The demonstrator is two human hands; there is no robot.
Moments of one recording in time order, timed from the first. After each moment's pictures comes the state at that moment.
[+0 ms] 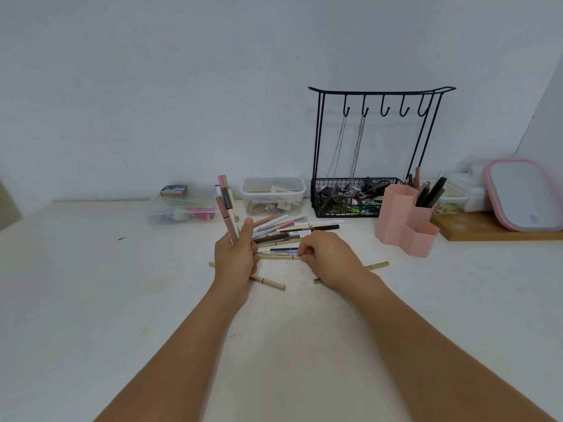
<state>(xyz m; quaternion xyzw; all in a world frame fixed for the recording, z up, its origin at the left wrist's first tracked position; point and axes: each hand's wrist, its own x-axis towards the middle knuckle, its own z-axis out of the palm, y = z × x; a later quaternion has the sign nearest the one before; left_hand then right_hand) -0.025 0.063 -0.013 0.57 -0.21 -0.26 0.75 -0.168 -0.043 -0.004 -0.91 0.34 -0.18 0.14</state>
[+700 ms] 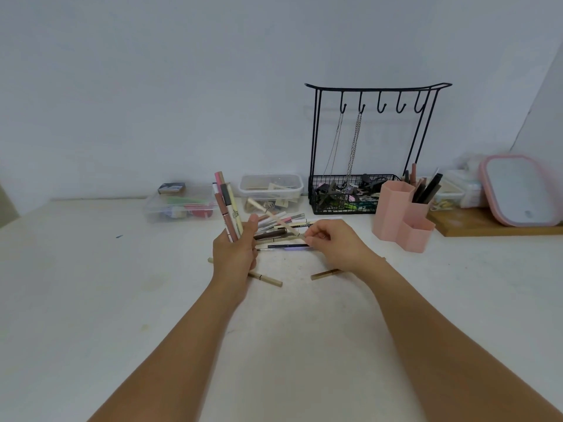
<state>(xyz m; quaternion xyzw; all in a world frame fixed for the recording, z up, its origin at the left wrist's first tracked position) -0.027 0.063 -0.015 0.56 -0.22 -0.26 0.76 -0.183 -0.055 0.008 -0.83 0.36 -0.25 0.35</state>
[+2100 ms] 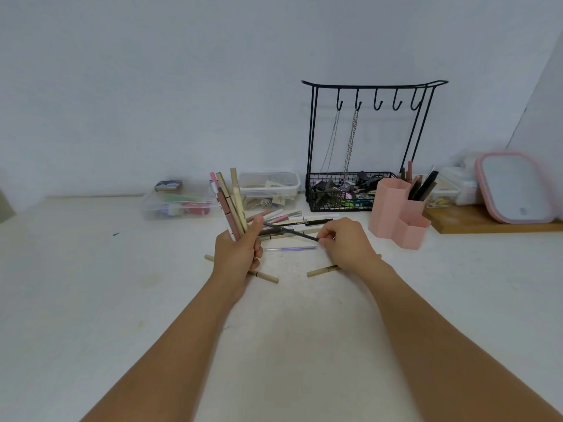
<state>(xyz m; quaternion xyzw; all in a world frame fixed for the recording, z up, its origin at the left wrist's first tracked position) -0.033 0.066 -0.012 0.57 -0.27 -0.28 0.73 -0.194 -0.075 -0.004 -0.85 0.43 -0.24 0.20</state>
